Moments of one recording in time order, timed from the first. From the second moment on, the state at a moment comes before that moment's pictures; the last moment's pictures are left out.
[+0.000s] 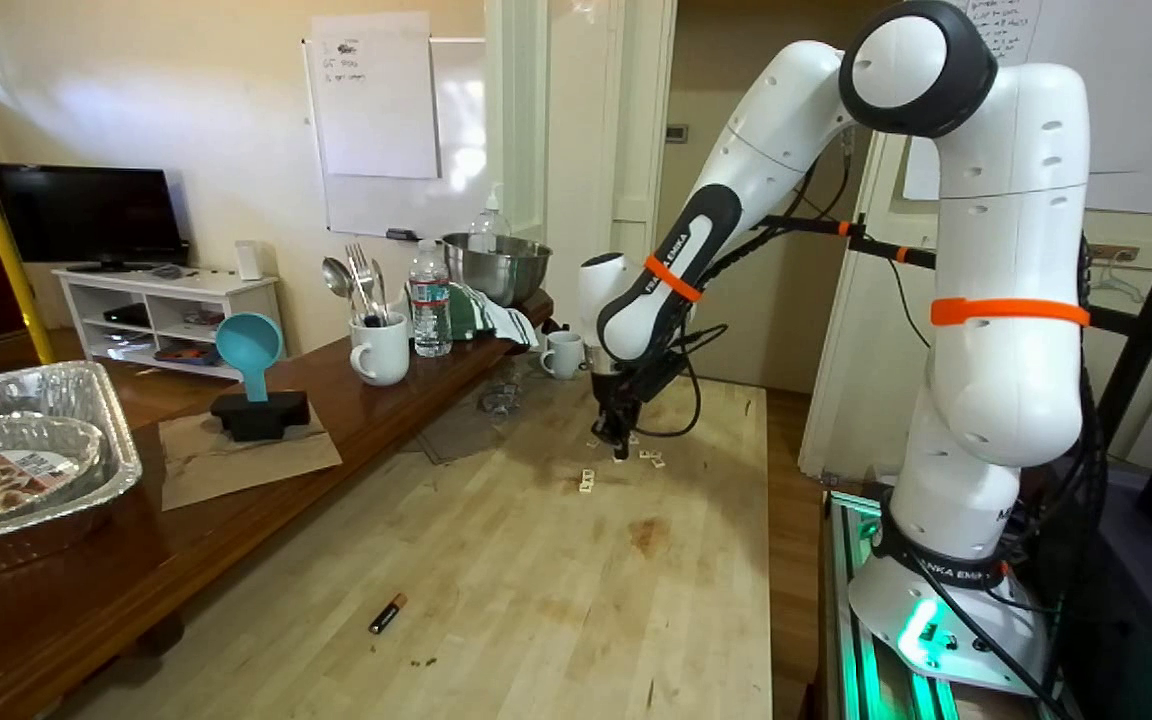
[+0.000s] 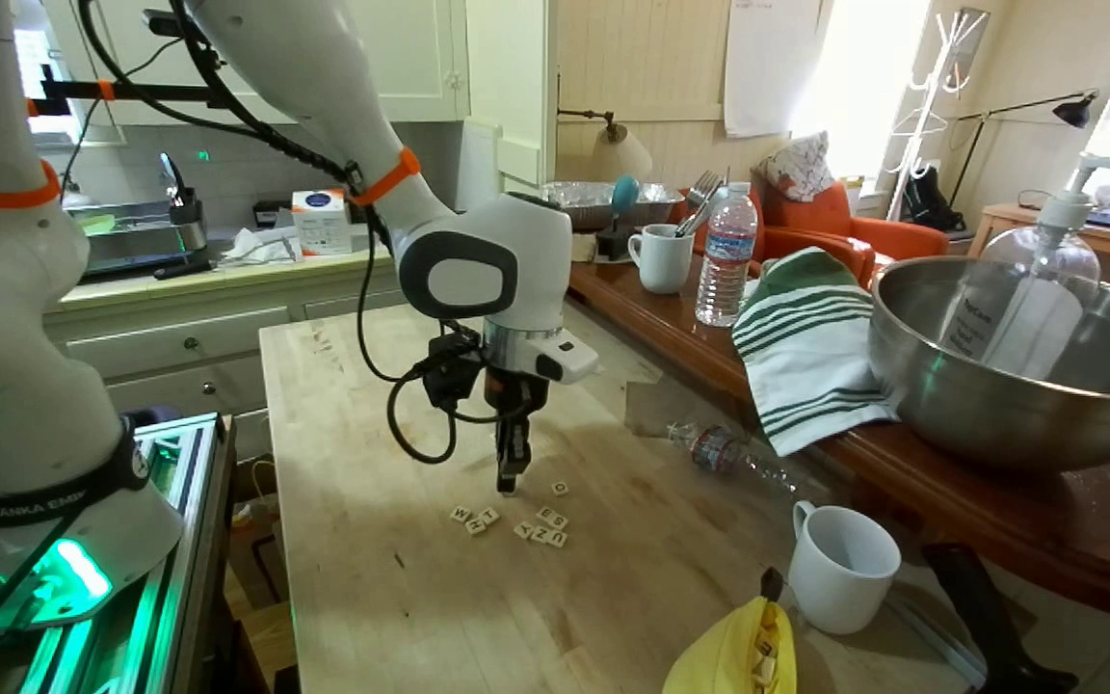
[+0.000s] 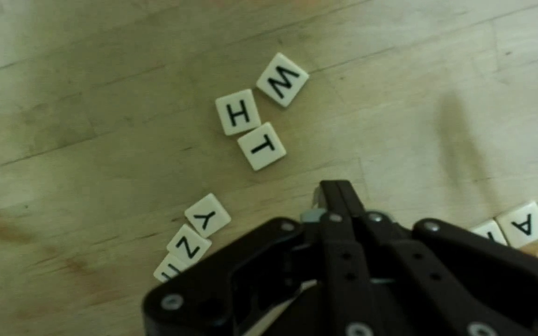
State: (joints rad) arm -0.10 0.19 -0.14 -2.44 -0.16 2.52 0.10
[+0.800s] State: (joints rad) arm -0.10 0.19 -0.14 -2.40 -0.01 2.45 0.23
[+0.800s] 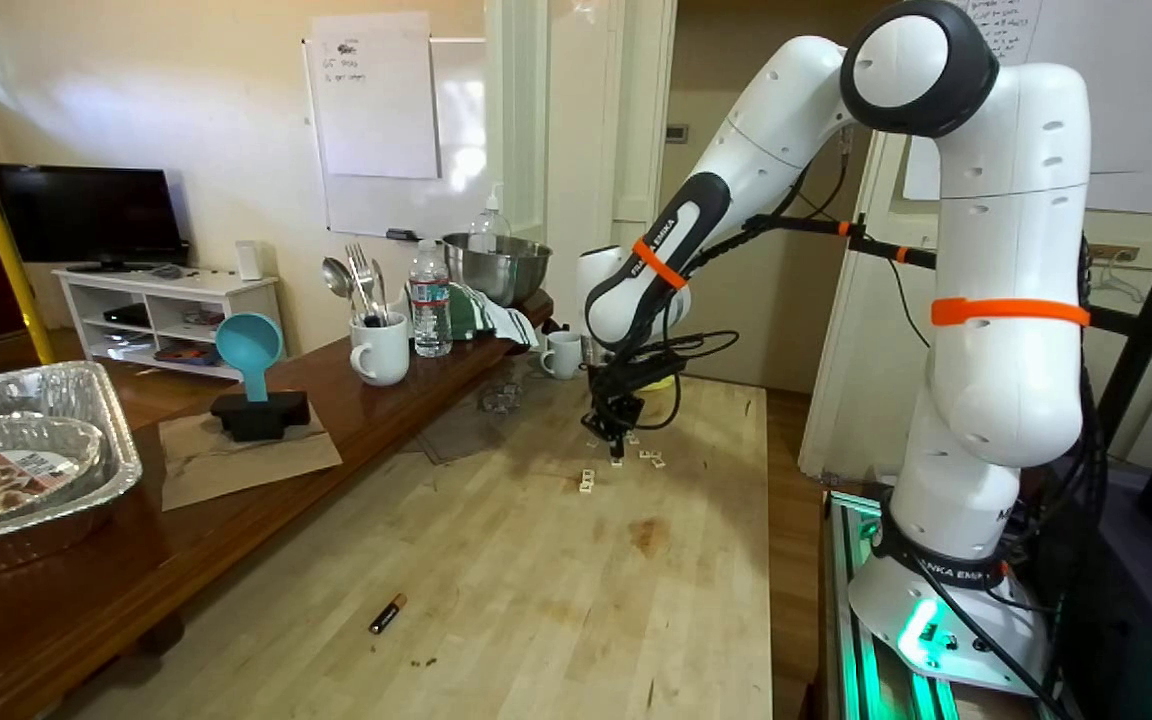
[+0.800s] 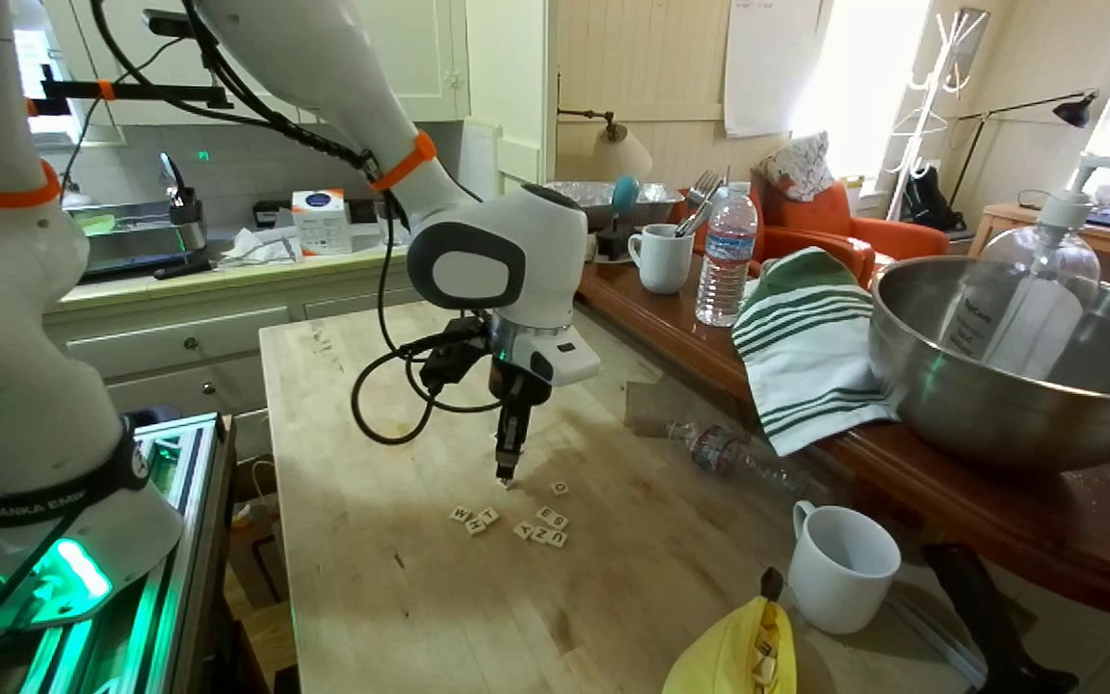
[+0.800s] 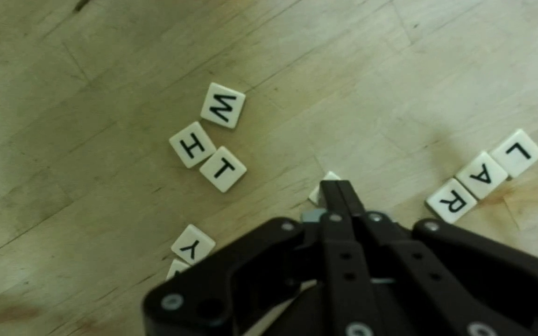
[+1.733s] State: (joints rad) arm -0.10 0.13 -0.13 -2.46 -0.20 2.55 -0.13
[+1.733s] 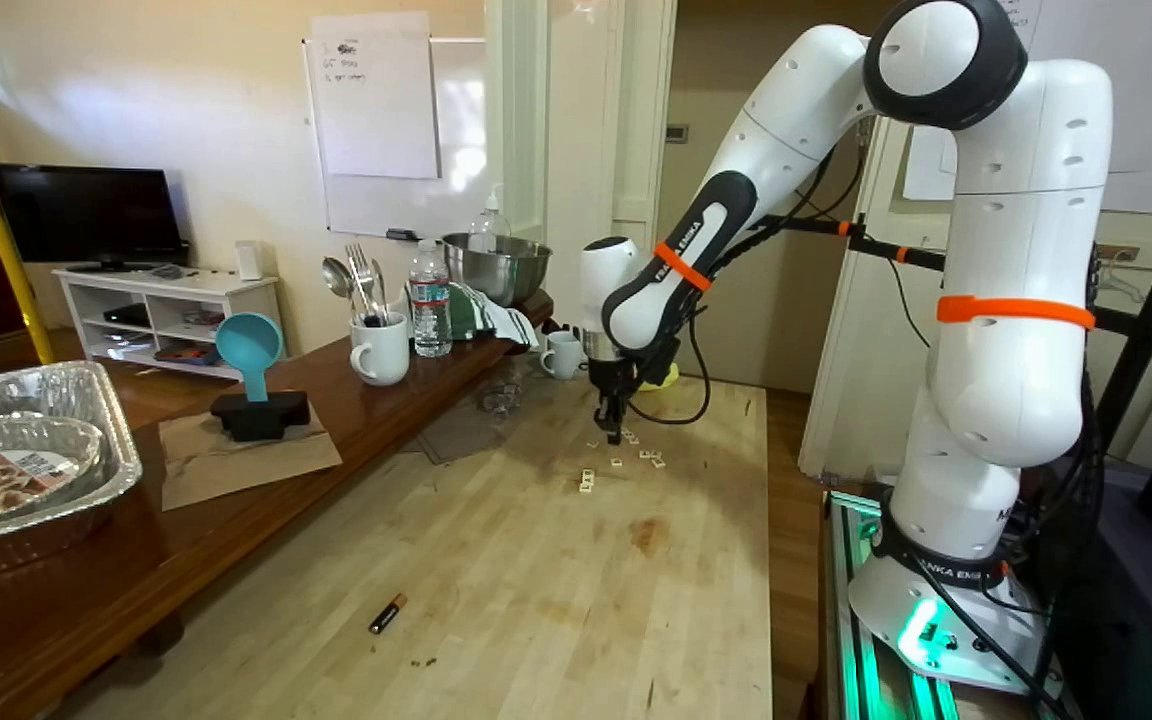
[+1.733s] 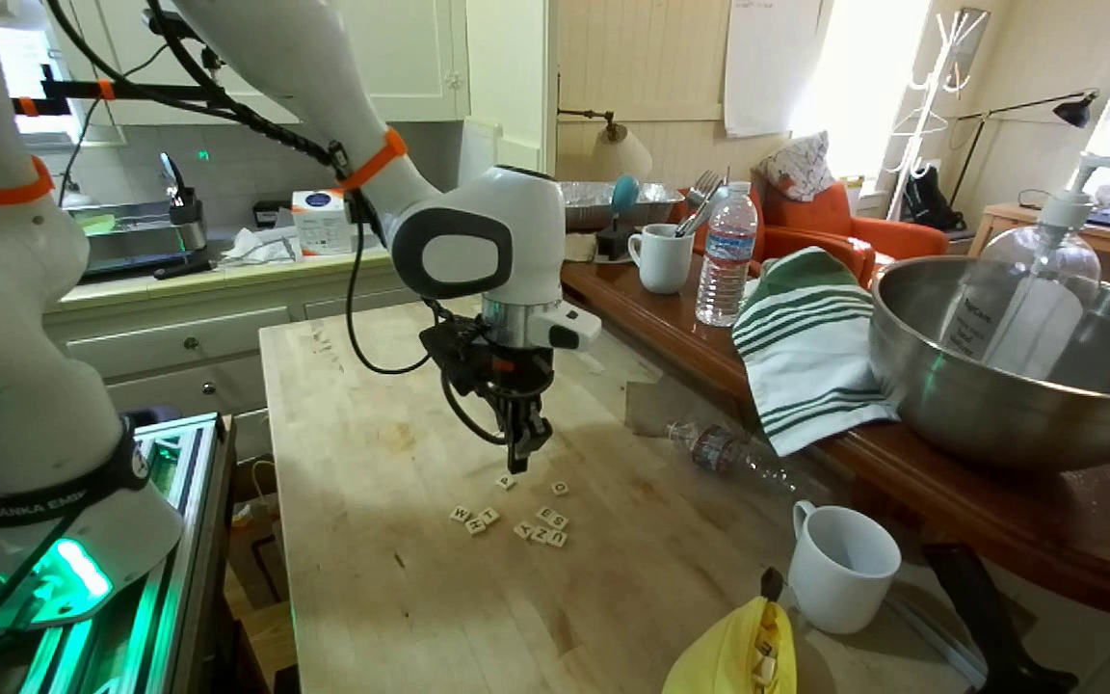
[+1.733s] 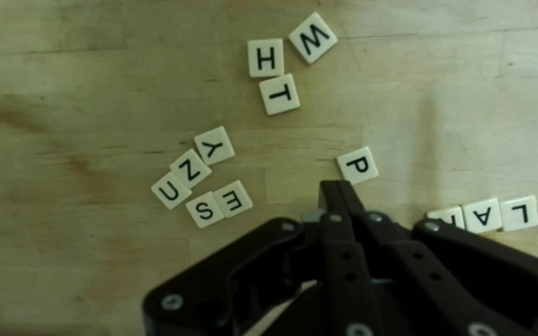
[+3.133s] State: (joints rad) arm -0.14 0.13 -0.10 -2.58 -0.21 2.80 -0.71
